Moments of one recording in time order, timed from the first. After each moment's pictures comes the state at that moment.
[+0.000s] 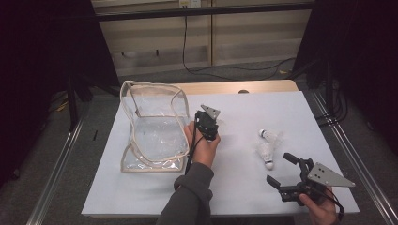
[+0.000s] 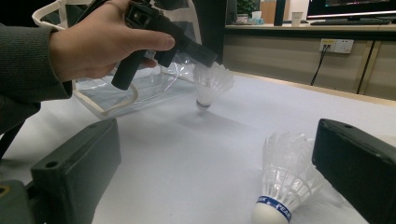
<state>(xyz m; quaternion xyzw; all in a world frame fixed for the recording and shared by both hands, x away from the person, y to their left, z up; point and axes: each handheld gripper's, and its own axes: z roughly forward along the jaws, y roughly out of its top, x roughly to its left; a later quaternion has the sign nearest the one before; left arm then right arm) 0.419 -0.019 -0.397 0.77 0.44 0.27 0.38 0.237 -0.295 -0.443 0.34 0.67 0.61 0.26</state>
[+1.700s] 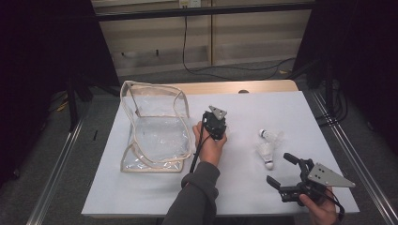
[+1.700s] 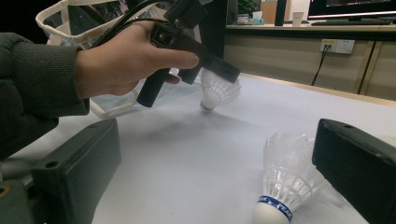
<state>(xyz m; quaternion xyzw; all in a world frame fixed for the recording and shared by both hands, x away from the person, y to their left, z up) 0.434 -0.039 -0.422 0.77 0.41 0.24 0.41 0.236 -0.295 -0.443 0.34 0.67 0.61 0.26</state>
